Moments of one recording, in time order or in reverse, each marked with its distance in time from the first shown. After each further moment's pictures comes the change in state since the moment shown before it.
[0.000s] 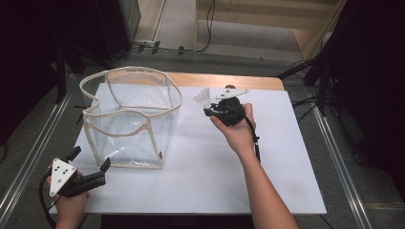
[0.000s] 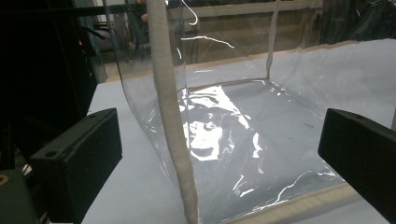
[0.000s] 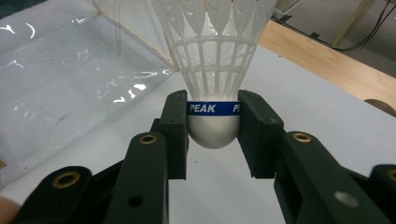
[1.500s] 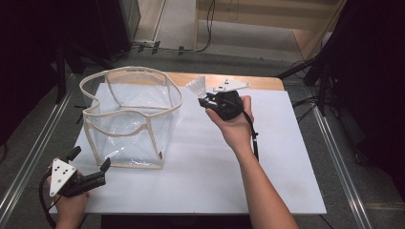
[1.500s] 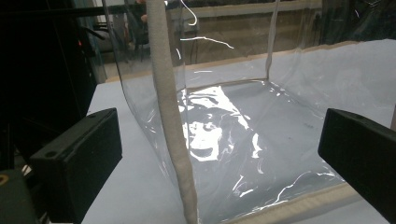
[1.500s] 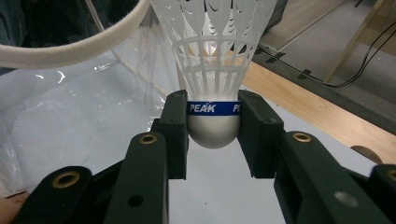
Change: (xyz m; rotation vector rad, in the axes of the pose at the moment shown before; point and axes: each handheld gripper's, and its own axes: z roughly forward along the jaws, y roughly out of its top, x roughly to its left) left arm 0.000 0.000 0.000 -0.002 -0.001 0.000; right arm 0.018 0.031 -0.023 -0.125 -0.009 -0.028
